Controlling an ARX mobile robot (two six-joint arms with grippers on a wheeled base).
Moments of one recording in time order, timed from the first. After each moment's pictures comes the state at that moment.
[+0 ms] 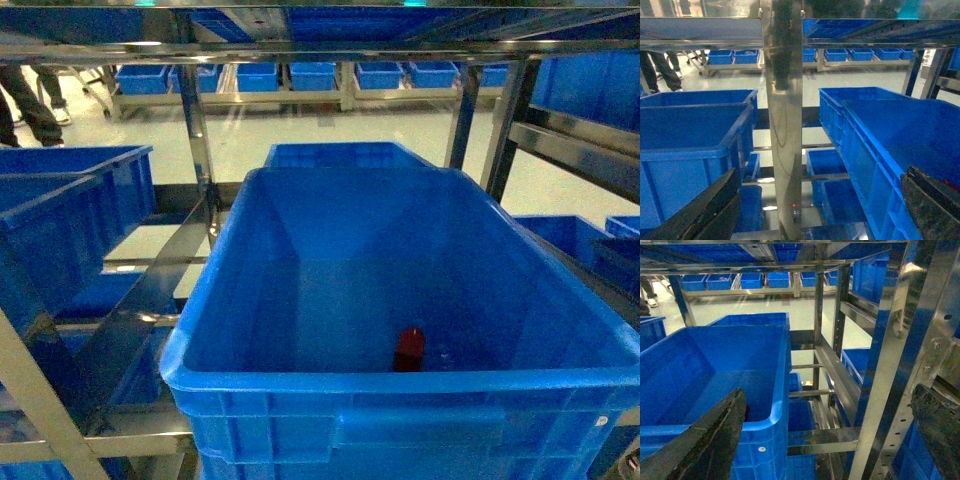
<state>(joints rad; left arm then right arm) 0.00 0.01 0.01 0.00 0.00 0.00 0.00 0.00 0.01 0.00 0.00 -0.01</state>
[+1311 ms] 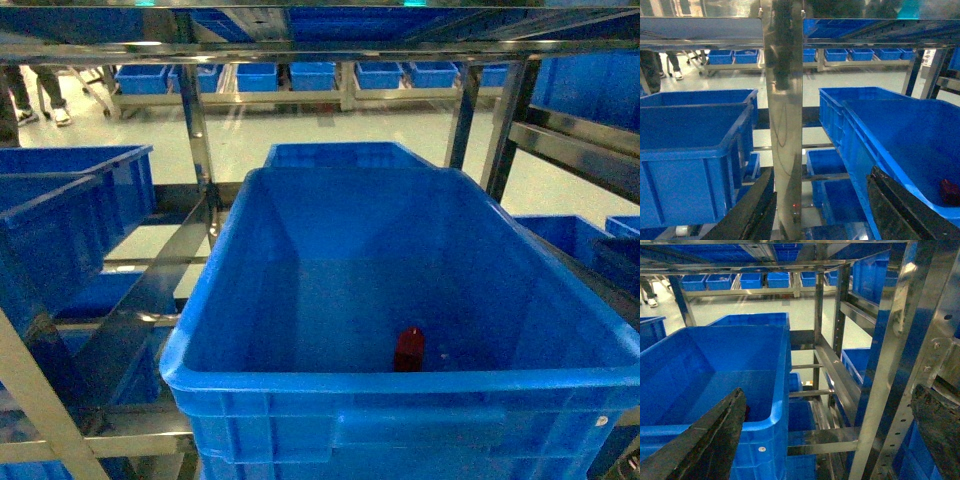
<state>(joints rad) 0.00 0.01 0.01 0.00 0.00 0.00 0.00 0.00 0.01 0.00 0.00 -0.01</state>
